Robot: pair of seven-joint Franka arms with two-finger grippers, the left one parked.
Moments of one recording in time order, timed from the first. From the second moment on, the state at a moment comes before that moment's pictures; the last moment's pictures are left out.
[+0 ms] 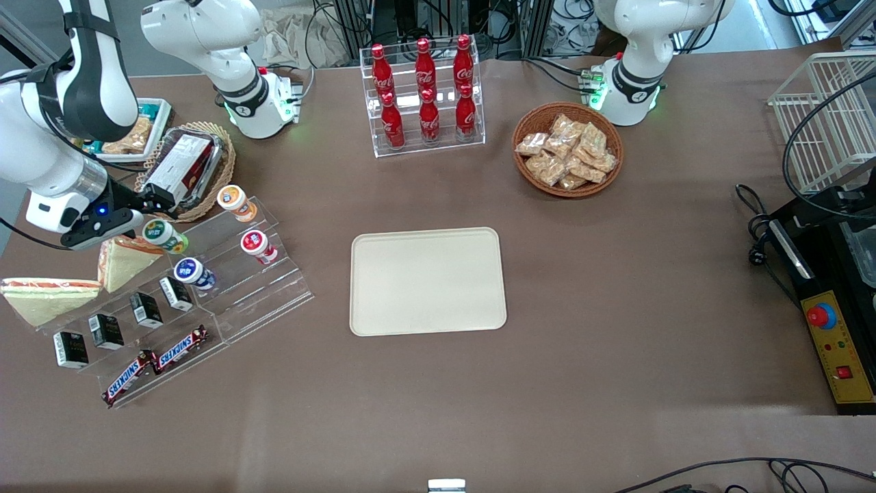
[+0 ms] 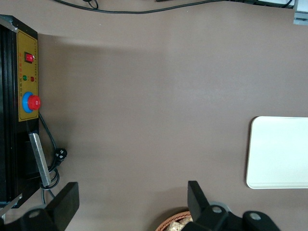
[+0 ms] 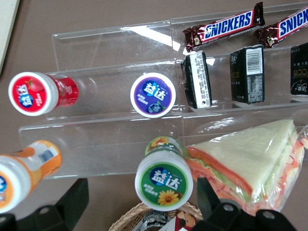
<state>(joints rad) 0.08 -0.22 -0.25 -2.35 -0.01 2.11 -0.57</state>
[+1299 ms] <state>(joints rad) 0.07 -0.22 -0.26 -2.46 -0.01 2.26 -0.60</state>
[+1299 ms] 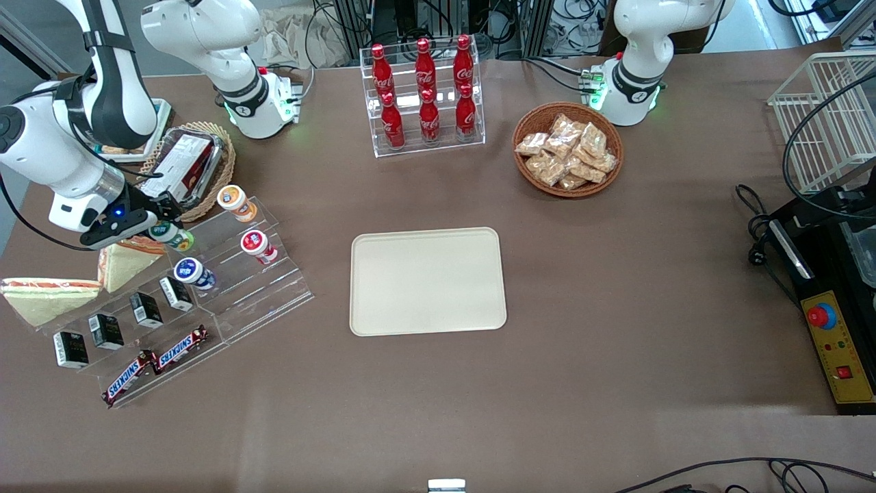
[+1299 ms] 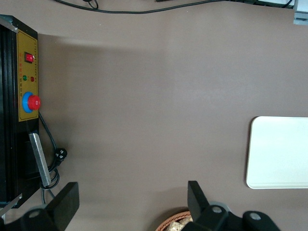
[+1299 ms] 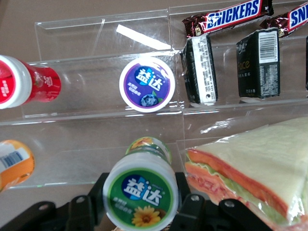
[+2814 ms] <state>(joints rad) 0.27 0.08 0.26 -1.82 0.04 1.91 0.64</state>
